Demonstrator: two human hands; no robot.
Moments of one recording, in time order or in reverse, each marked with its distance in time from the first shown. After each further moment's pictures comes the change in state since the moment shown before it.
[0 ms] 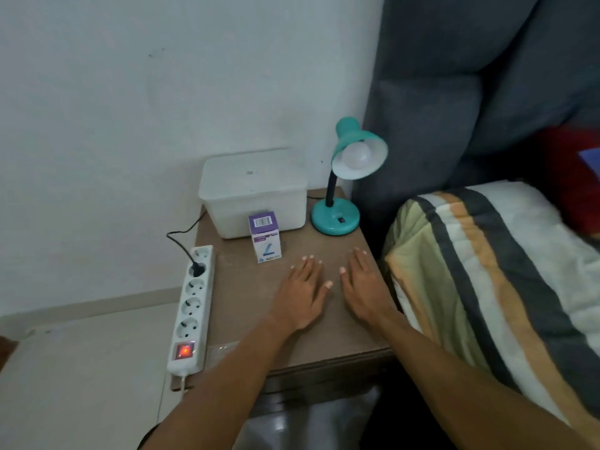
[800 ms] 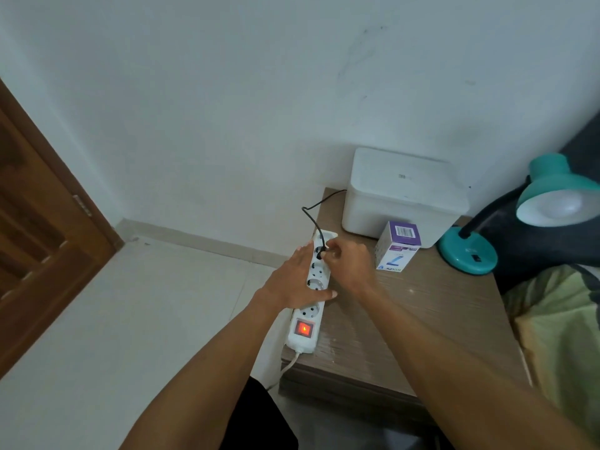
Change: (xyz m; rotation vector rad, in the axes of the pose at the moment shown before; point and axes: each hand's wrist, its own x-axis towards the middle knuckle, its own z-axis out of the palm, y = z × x) left_hand -0.103 -0.211 -0.074 -0.376 0.066 -0.361; right_hand 0.049 -0.273 0.075 0.262 -0.226 -0.189
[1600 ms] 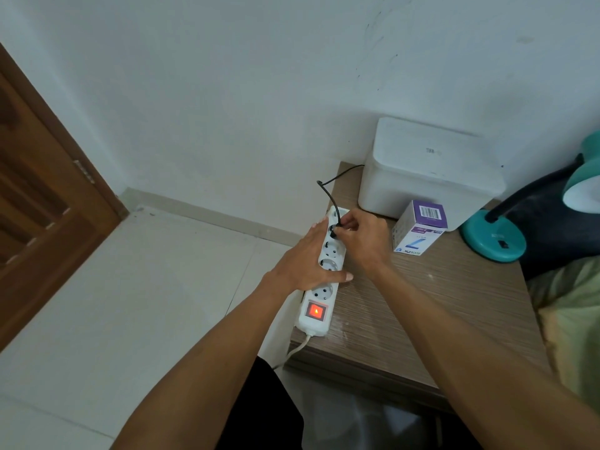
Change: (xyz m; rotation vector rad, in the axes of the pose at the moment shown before) left_hand -0.005 0.003 0.000 -0.181 0.013 0.053; right_hand 0.017 0.006 0.012 0.106 0.115 -0.046
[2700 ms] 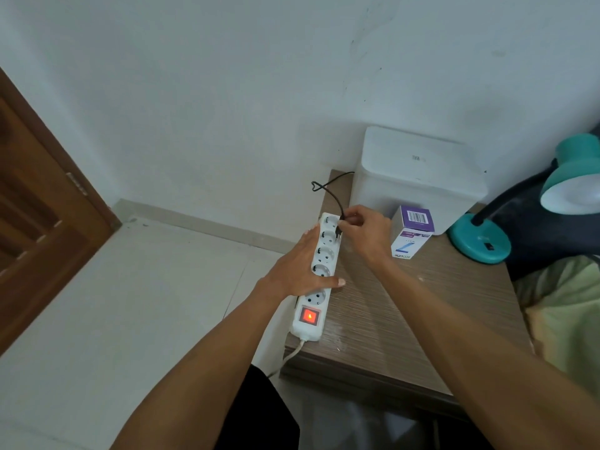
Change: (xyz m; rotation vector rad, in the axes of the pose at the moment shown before) left_hand -0.013 0.026 -0.010 0.047 0.012 -0.012; right_hand 0.011 -0.001 -0.021 0.134 0.038 0.102
